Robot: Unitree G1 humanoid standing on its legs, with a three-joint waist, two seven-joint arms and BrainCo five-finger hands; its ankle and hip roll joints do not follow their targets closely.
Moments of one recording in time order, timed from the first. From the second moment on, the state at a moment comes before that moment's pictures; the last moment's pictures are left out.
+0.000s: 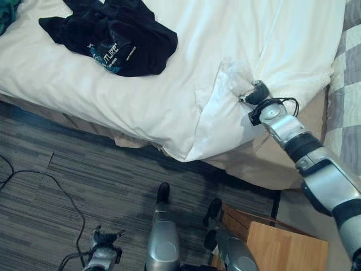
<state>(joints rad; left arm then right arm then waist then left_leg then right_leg) -0.13 0.43 -0.20 1.21 -0.18 -0.04 0.29 -1.15 -0.44 0.62 0.82 0.24 0.30 -0.25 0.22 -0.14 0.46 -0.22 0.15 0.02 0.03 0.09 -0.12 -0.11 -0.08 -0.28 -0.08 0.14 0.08</state>
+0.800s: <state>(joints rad) -0.05 0.28 -0.19 1.15 -0.18 0.01 0.31 -0.36 -0.47 0.27 0.39 0.33 0.07 -0.35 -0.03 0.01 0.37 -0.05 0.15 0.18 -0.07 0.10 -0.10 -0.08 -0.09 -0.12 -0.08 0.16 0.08</state>
